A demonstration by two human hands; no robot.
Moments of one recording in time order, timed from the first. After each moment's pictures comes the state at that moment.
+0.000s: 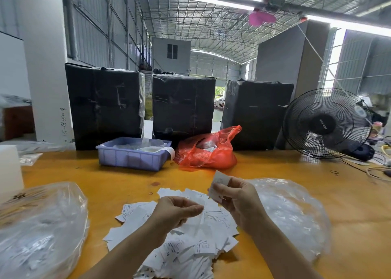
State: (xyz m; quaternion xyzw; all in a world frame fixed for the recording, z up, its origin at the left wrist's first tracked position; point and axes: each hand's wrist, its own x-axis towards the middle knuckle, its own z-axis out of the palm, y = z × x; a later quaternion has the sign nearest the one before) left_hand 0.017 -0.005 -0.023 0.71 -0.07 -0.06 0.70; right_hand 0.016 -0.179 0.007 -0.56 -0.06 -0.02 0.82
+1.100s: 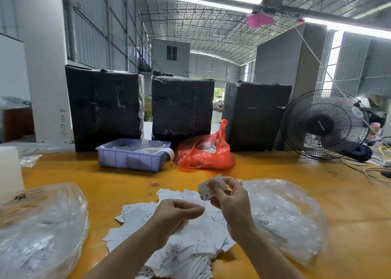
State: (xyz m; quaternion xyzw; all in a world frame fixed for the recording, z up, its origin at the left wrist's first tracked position) left_hand 0.019 -0.008 -0.029 0.69 -0.05 -0.09 0.71; right_hand 0.010 -0.159 -0.009 -0.64 -0.06 -0.16 0.75
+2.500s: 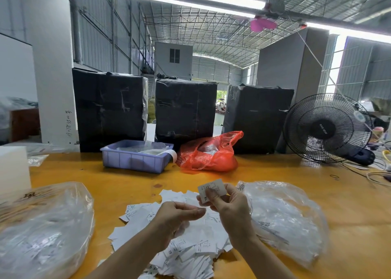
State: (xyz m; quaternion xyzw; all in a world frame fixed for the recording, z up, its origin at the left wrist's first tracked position) left_hand 0.009 -0.007 -0.025 0.69 -0.03 -0.10 0.72; right_hand -0.008 -0.153 -0.009 -0.64 -0.14 -0.15 0.74
